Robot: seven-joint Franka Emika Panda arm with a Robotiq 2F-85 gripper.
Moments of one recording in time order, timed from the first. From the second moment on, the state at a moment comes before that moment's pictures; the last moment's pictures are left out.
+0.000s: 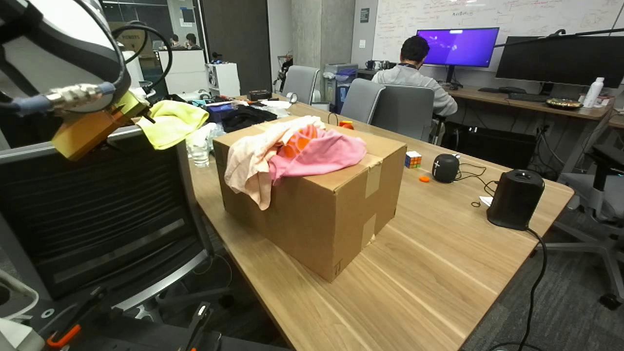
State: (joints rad) arm 0.06 -0.48 0.13 -2.76 -2.07 3.19 1.29
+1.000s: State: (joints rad) arm 0.41 -0.36 -0.05 -2.76 -2.51 2.73 1.76
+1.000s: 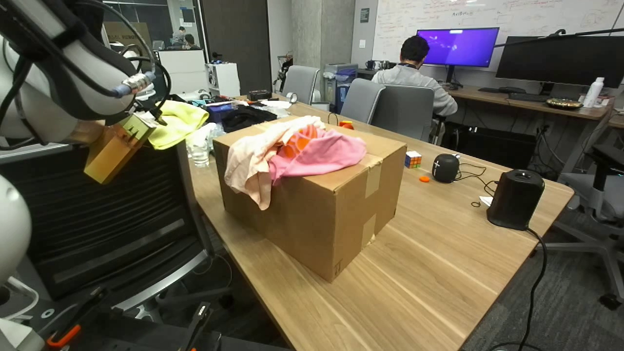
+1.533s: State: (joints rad) arm 0.46 -0.34 -0.05 -2.77 -2.51 2.61 1.77
